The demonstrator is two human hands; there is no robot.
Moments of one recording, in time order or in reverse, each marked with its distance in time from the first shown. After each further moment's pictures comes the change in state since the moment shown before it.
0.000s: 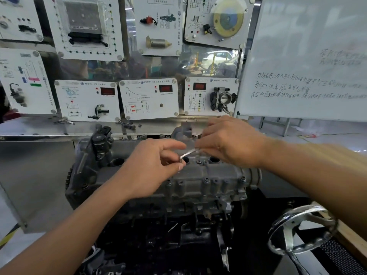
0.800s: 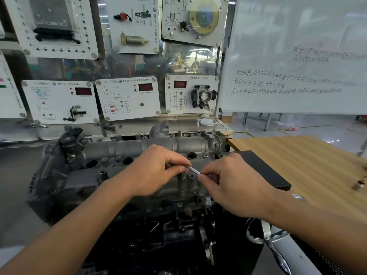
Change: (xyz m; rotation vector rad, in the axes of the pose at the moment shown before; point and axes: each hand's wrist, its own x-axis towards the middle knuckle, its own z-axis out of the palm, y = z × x) left_hand 0.030 0.007 0.046 0.080 -0.216 0.206; right_hand -0.077 -0.045 0.027 0.398 0.084 0.510
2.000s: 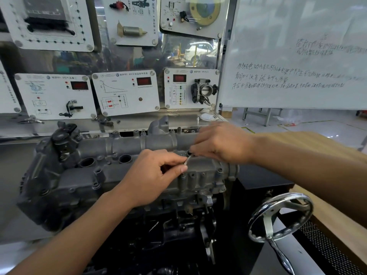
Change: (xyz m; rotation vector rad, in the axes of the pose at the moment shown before) left_hand -0.012 -0.013 0.020 -0.054 0.257 0.039; right_hand 0.080 0.056 -0.018 -0.465 -0.157 -0.593
